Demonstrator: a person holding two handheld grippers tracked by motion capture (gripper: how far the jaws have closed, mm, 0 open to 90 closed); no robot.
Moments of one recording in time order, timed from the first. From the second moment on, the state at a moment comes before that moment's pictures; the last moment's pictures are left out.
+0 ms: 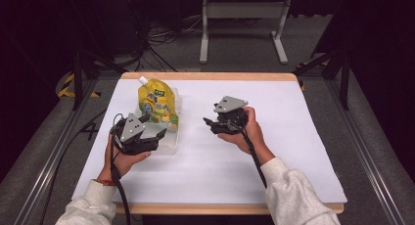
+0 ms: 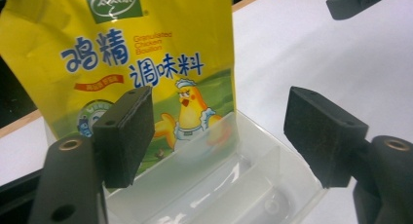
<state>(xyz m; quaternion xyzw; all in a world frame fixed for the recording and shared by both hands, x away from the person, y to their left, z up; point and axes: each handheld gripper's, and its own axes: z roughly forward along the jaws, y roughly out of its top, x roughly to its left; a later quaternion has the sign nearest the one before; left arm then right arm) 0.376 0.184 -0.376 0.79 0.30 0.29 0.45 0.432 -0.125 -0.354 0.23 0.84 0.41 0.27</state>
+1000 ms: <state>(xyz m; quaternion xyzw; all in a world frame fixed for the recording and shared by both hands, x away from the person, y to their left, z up) 0.348 0.155 -0.383 0.82 0.25 0.26 0.44 0.411 -0.175 -0.357 0.24 0.86 0.37 0.27</state>
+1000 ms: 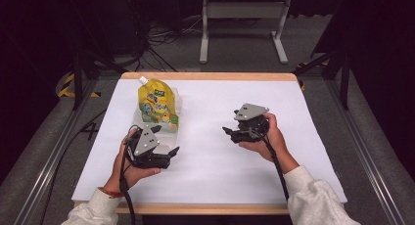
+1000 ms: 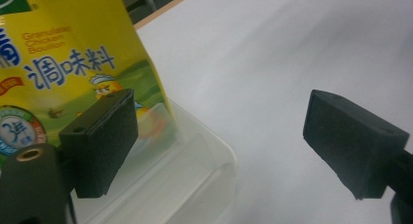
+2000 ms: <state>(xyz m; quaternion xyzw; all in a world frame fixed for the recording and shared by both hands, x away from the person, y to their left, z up) 0.323 0.128 -0.401 0.85 0.19 0.21 0.43 0.371 -0.241 -0.377 0.24 0.87 0.34 0.27</state>
